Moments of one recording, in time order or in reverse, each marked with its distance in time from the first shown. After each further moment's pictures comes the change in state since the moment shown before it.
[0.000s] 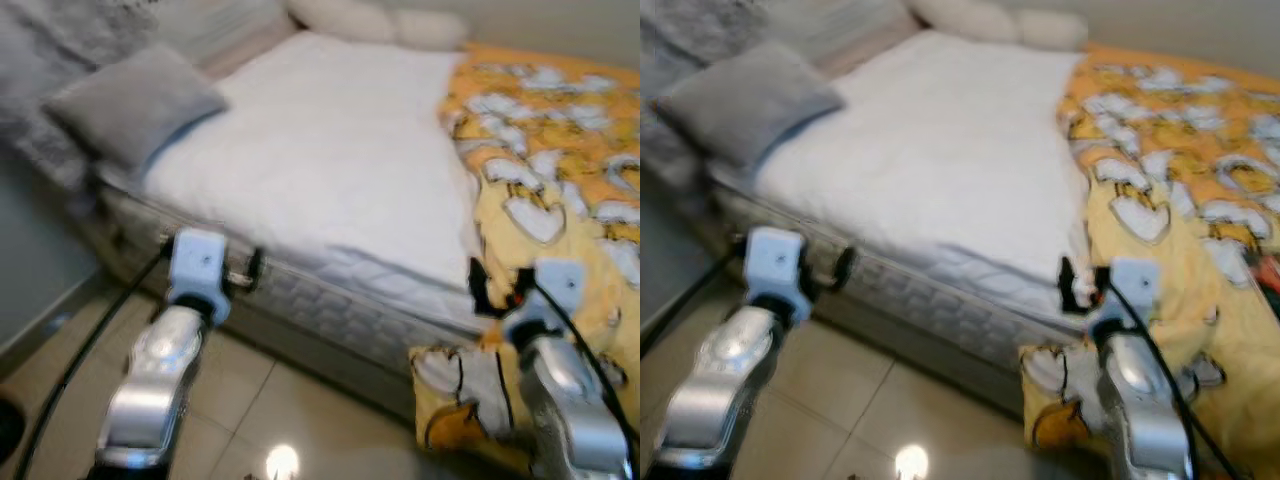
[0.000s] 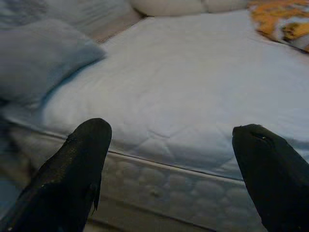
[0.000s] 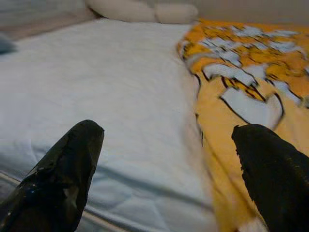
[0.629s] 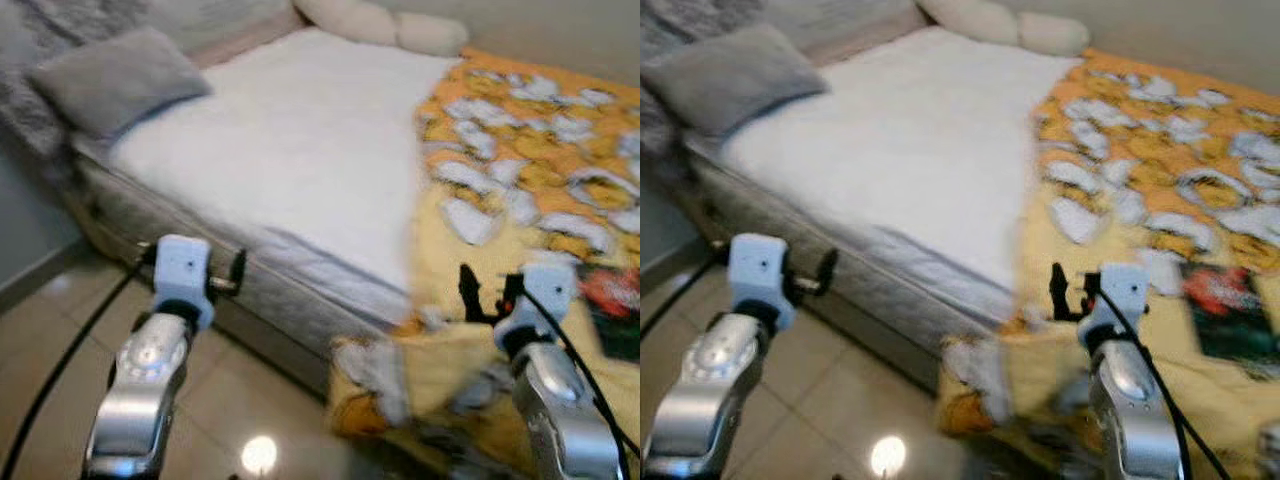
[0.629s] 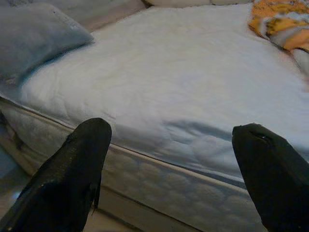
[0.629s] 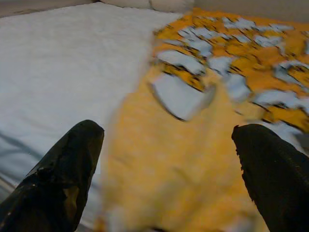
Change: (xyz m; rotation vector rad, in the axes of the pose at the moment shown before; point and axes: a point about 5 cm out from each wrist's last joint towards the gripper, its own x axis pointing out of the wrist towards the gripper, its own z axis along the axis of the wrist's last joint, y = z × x) left arm -0.010 0.008 -0.015 -0.003 0.043 0.043; right arm -0.006 0.001 -0.016 -0.017 0.057 -0.001
